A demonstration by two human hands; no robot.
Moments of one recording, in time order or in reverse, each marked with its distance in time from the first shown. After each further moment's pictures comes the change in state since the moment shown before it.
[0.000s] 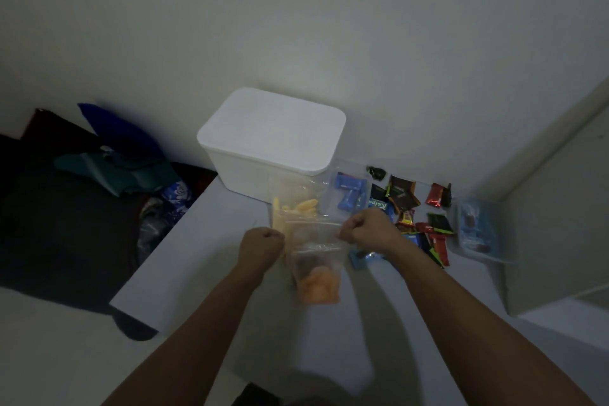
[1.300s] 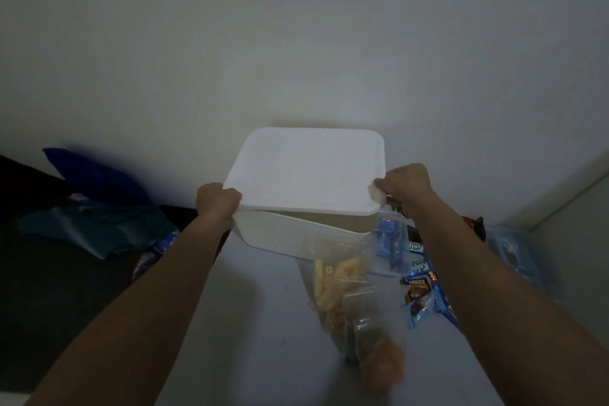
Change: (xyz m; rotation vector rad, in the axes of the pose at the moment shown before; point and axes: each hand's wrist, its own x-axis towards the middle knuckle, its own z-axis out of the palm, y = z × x) left_hand 0.242 0.091 -0.141 -0.035 0.129 0.067; right_hand 0.130 -0.141 -0.036 0.418 0.601 0.322
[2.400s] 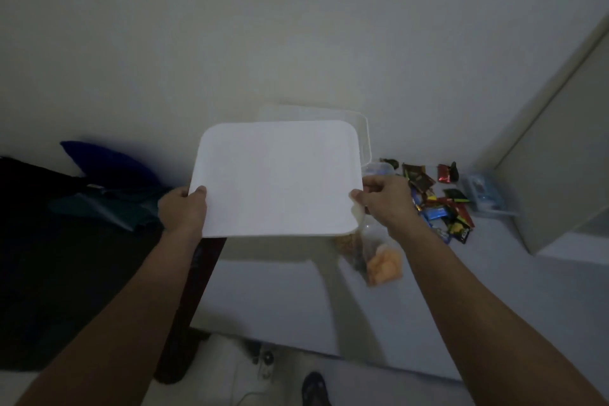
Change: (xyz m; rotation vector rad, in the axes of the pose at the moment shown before) left_hand -0.127 -0.077 -0.131 -0.070 0.238 0.102; right_hand -0.207 0.093 0.005 0.047 -0.073 -0.231
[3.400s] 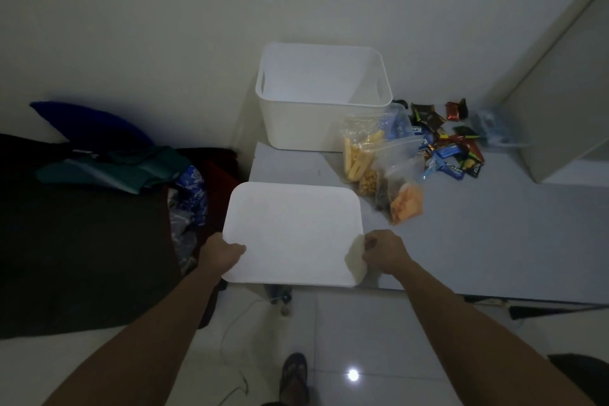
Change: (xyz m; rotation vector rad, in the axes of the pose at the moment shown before) left_hand -0.004 -0.162 -0.049 0.572 -0.623 -0.168; right_hand -0.098 0.147 0.077 -0.634 -0.255 0.308
